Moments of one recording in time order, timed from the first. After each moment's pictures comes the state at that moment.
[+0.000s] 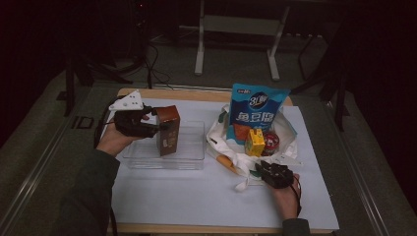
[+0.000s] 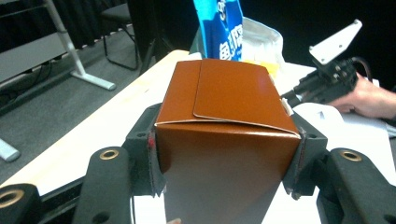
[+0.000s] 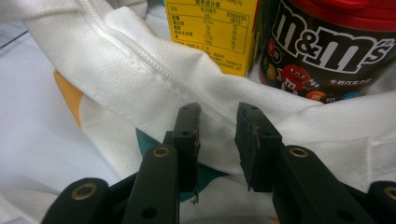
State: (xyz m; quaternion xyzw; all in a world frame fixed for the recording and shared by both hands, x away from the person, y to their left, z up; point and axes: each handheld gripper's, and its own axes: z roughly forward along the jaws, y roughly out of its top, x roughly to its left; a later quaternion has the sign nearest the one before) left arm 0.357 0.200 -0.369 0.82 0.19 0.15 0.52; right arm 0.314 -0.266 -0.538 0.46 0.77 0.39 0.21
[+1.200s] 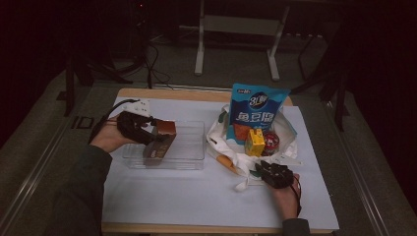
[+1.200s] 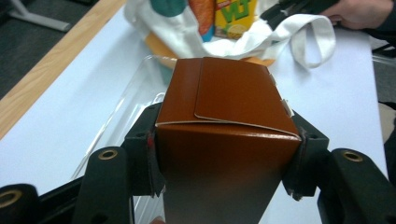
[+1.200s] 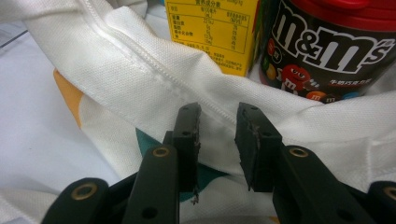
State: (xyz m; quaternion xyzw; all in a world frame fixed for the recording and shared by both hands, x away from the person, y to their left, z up) left arm 0.376 0.198 -0.388 0.90 0.14 0.08 0.41; right arm 0.314 -0.266 -0.538 0.46 0.77 0.39 0.21
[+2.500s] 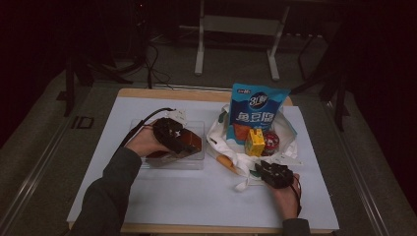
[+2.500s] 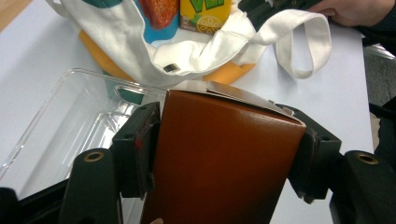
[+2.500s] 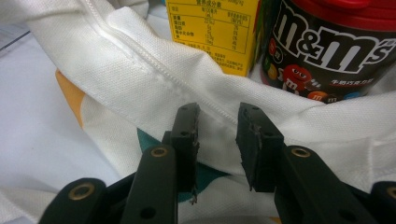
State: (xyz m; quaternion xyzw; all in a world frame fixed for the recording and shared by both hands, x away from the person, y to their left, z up) left arm 0.389 0.115 -0.418 0.92 0.14 0.01 0.37; right arm 0.314 -0.267 -0.538 0.46 0.77 0.39 0.21
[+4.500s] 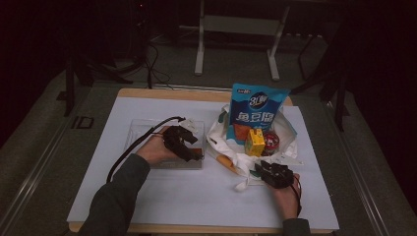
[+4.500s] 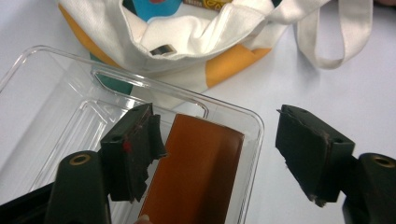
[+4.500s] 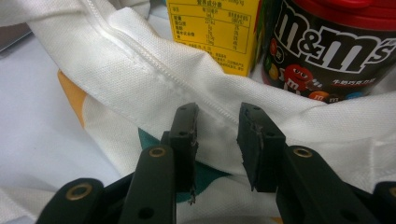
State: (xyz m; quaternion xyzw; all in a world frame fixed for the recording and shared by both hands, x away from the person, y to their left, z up) left arm 0.383 0.091 -0.441 0.93 0.16 0.03 0.34; right arm 0.315 -0.267 -0.538 0.46 0.77 0.39 0.20
